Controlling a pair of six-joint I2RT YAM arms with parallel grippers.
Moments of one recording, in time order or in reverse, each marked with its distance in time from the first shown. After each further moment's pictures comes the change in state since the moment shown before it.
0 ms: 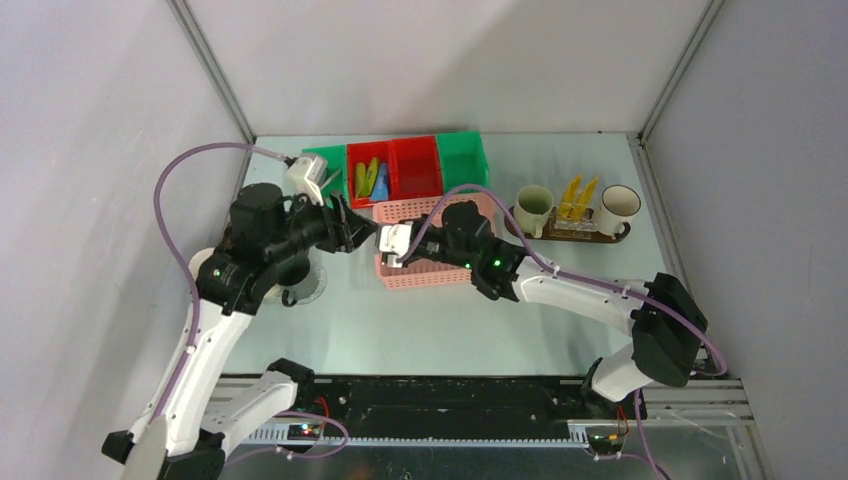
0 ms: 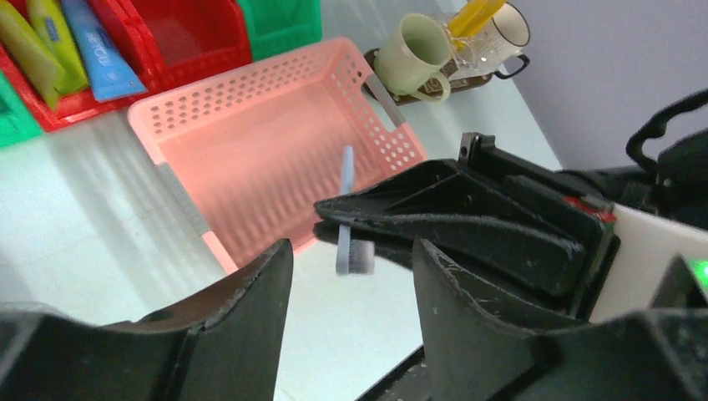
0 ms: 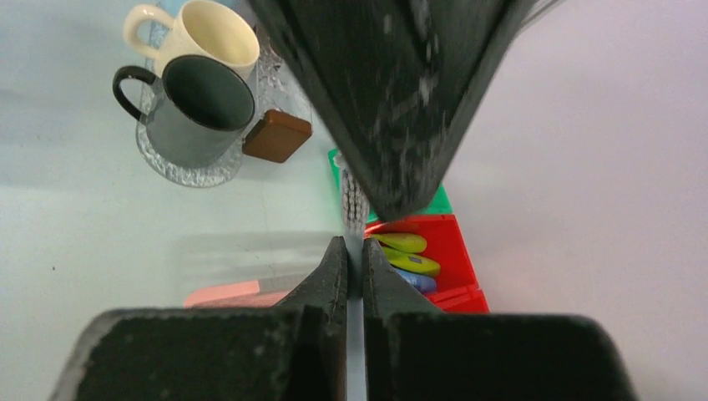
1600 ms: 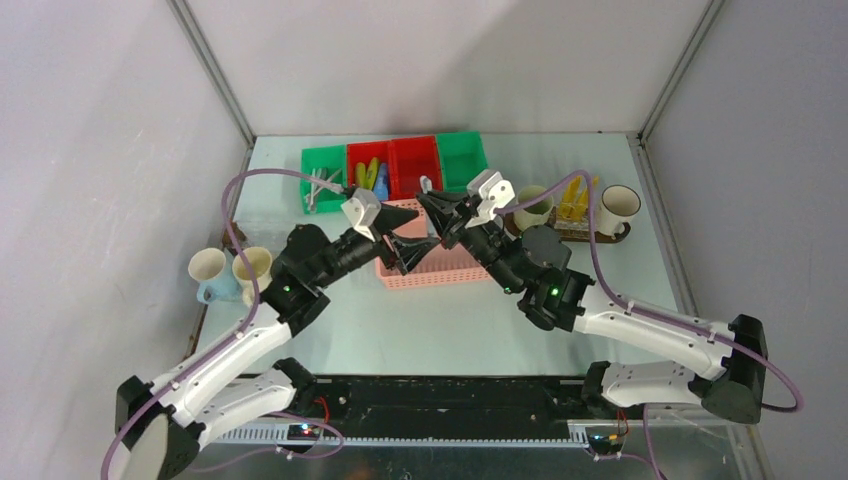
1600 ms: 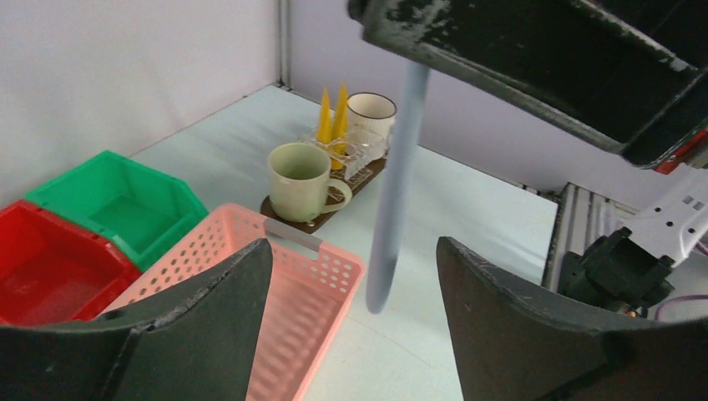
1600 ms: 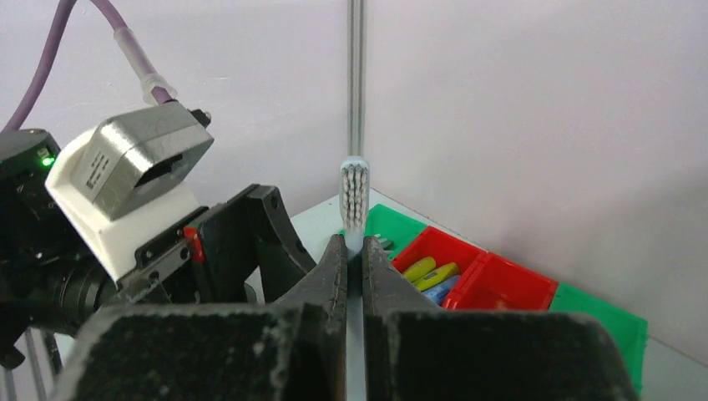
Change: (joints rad) left arm -0.299 -0.010 -0.451 0.959 0.013 0.166; right arm 0.099 -0.357 -0.101 0.157 0.524 0.612
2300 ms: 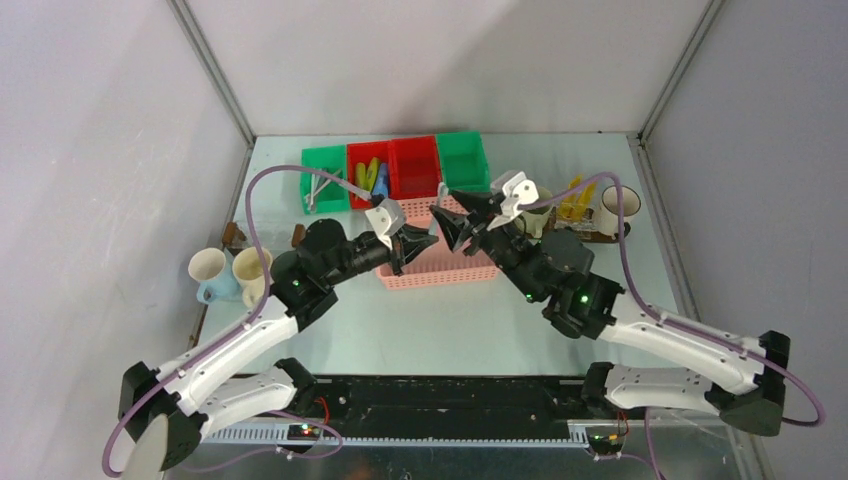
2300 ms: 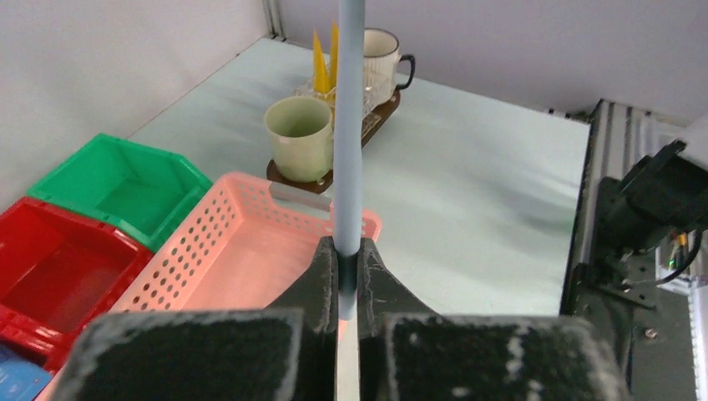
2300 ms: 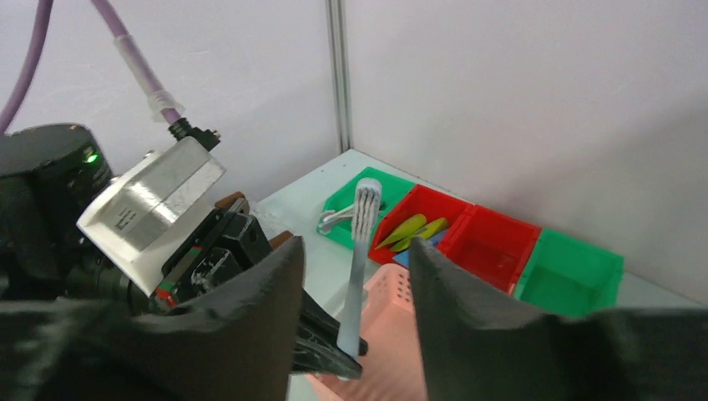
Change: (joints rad) left arm -0.055 0.074 0.026 -0.068 0.035 0.154; right arm 0.018 -0.102 -0.005 -0.187 0.094 0.083
